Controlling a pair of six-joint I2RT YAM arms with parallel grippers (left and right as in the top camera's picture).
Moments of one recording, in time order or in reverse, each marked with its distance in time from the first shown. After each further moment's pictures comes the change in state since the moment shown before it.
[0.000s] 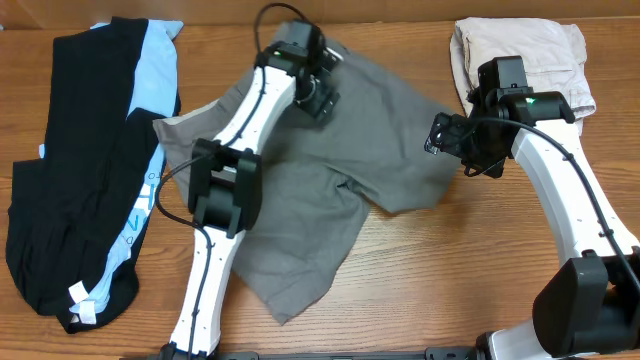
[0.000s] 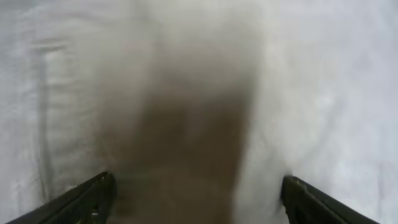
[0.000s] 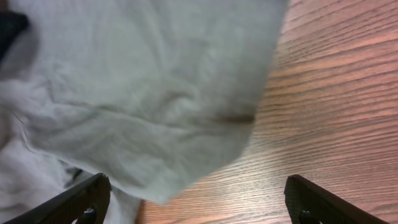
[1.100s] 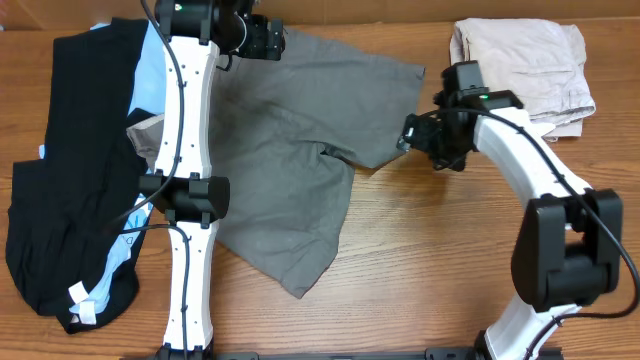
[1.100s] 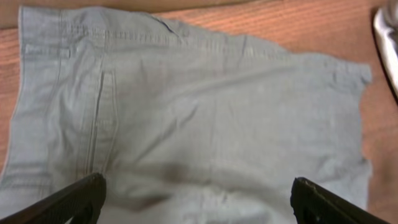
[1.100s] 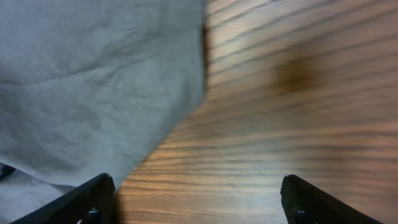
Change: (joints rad) left arm 0.187 0.027 0.763 -0.607 0.150 -0.265; right arm 0.074 0.222 -0.008 0.223 -0.066 0.026
